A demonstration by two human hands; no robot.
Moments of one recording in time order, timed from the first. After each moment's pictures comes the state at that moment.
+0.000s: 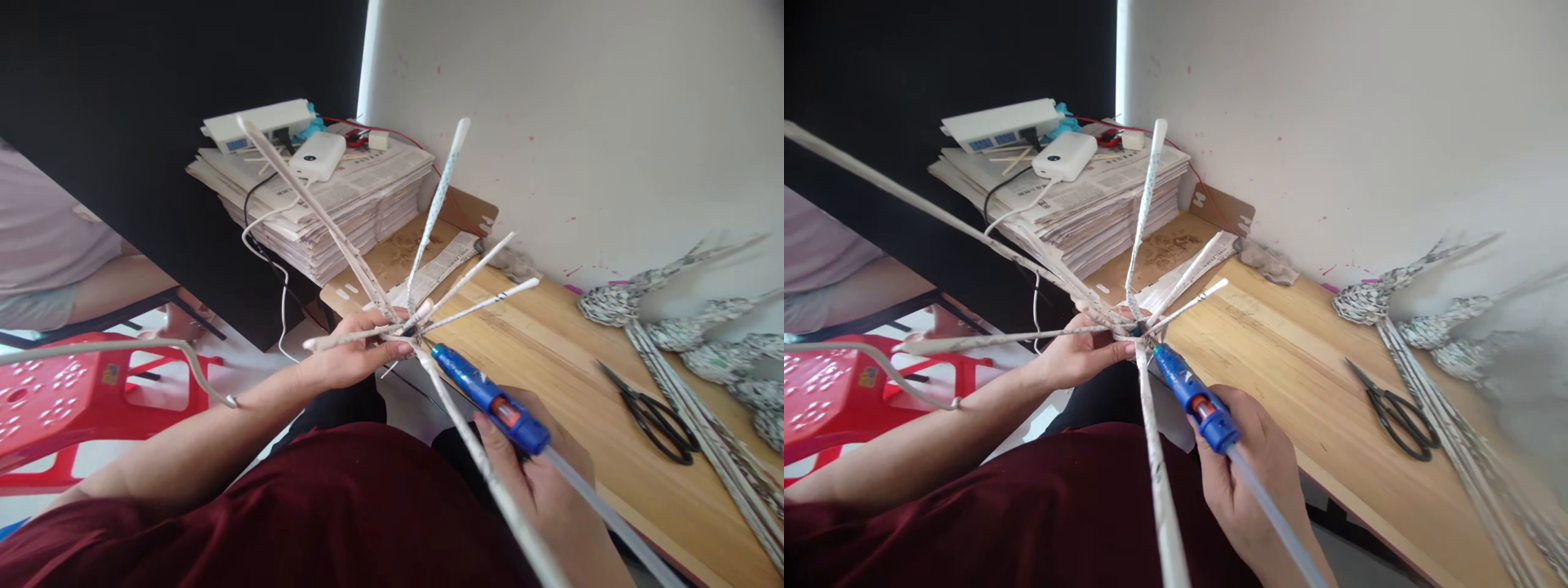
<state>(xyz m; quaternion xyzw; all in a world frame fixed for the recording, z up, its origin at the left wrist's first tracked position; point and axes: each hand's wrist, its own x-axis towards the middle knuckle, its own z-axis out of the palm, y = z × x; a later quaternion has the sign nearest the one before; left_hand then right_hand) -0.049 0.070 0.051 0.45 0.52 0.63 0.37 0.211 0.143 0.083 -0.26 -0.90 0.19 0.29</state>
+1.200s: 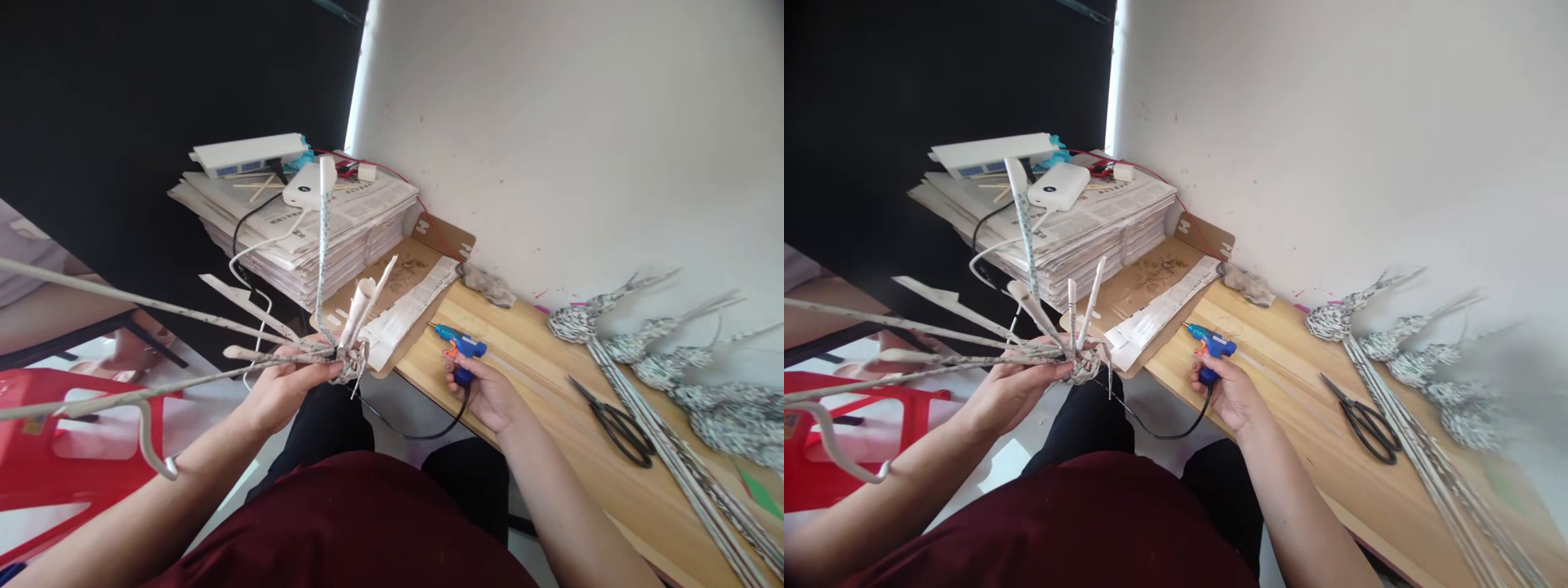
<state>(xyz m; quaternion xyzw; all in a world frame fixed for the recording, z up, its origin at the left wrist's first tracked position) -0.089 0.020 0.040 0.29 0.50 0.71 0.40 0.138 0.233 0.045 -0.44 -0.37 0.79 0.21</state>
